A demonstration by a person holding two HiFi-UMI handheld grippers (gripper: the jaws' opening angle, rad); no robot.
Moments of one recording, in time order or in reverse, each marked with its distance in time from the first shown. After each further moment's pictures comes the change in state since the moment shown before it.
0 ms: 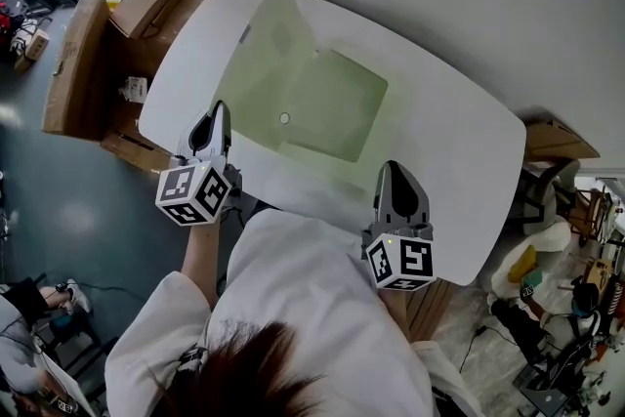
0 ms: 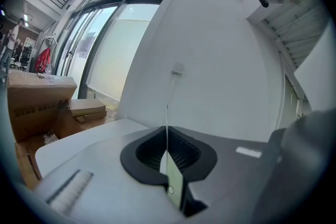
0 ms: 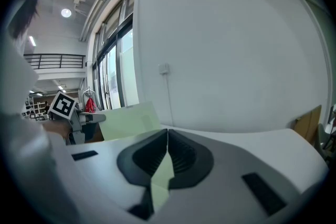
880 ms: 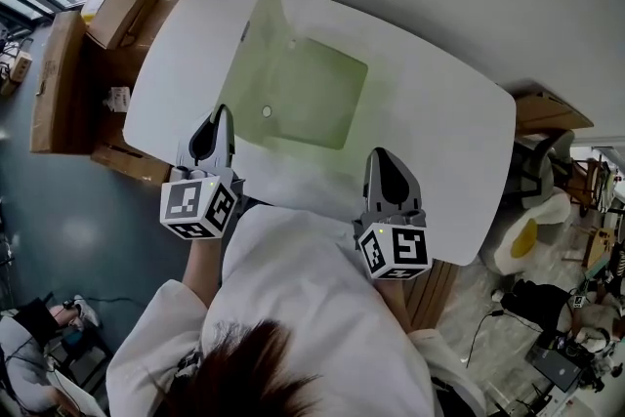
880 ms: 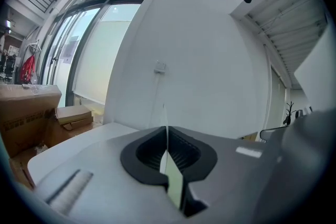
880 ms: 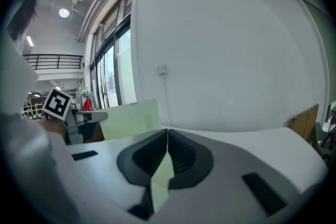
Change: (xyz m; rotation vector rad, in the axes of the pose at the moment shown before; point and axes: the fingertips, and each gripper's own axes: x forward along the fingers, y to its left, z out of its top) left arm -0.001 -0.060 -0.001 0.121 0.005 -0.099; right arm -0.006 -0.009 -0.002 0.014 -0.002 -0.021
